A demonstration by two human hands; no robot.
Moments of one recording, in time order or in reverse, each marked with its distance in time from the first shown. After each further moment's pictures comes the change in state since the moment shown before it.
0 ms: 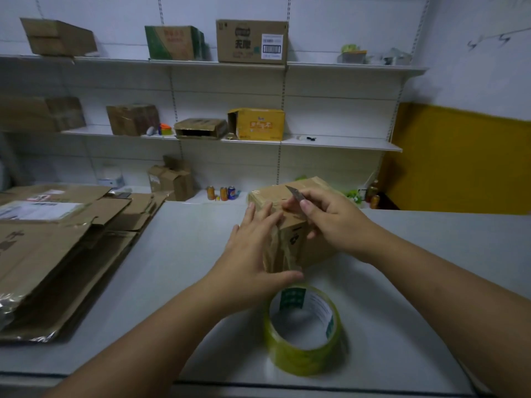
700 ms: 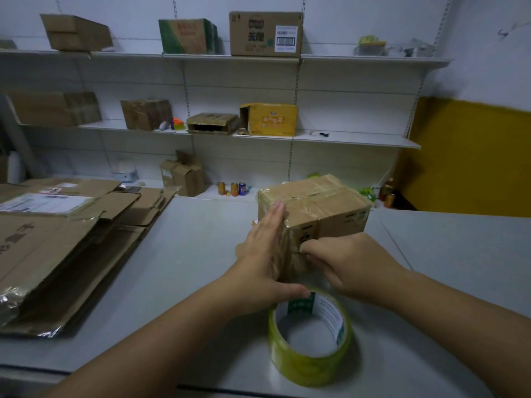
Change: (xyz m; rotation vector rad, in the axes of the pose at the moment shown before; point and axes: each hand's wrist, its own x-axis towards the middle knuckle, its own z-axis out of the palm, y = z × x) left_hand 0.009 -0.032 0.020 -0.116 -0.069 0.024; right_hand -0.024 0.047 0.010 -0.806 -0.036 -0.629
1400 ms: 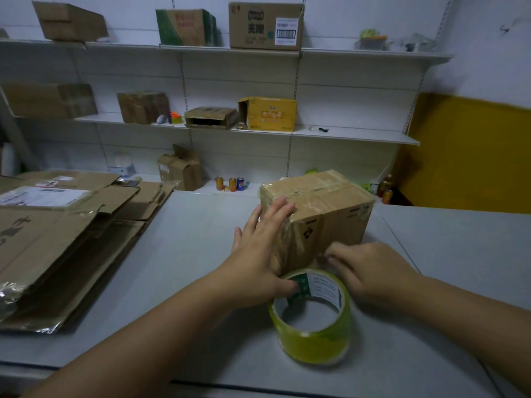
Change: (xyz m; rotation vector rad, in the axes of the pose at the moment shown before) left_hand 0.001 0.001 -0.009 0.141 -0.043 -0.015; right_hand -0.027 0.008 0.007 -0.040 -0.208 0.209
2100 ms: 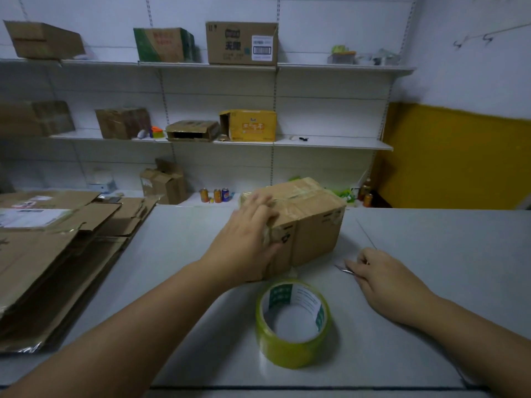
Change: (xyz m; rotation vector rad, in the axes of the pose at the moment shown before) left_hand 0.028 0.011 -0.008 0.271 0.199 0.109; right_hand -0.059 0.031 0.006 -0.096 -0.140 0.390
